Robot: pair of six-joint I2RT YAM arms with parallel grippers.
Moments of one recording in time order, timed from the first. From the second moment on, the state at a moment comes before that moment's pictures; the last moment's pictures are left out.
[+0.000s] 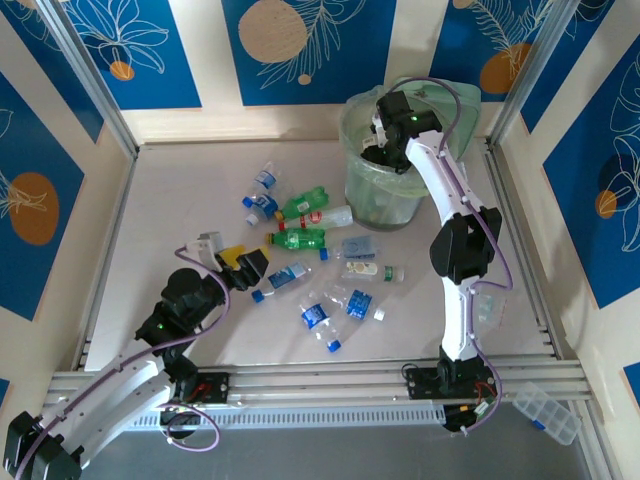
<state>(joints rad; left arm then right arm) -0.61 0.59 0.31 0.18 -0.01 -0.68 0.29 2.13 2.24 -1.25 0.02 0.09</state>
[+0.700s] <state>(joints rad) -0.61 0.61 0.33 0.13 -0.05 -0.67 0.45 1.67 2.03 -1.05 0.16 0.10</state>
